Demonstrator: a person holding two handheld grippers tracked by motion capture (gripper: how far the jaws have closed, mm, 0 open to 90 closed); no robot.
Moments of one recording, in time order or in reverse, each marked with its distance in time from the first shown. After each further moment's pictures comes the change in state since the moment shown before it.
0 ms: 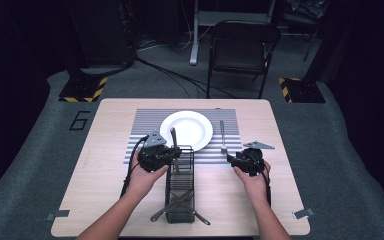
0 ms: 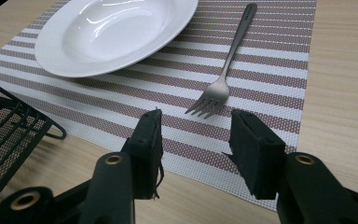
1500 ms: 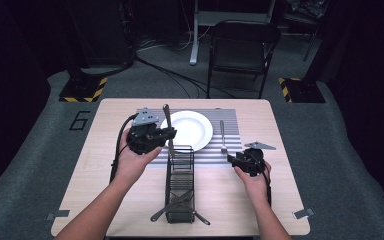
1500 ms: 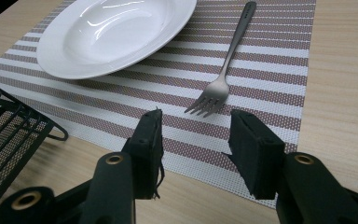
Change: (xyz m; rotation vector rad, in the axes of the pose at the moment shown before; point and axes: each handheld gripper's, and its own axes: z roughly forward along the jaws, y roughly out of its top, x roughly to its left) left arm -0.004 0.071 -0.054 -0.041 0.041 0.034; right arm -0.003 -0.001 0.000 -0.007 0.010 0.017
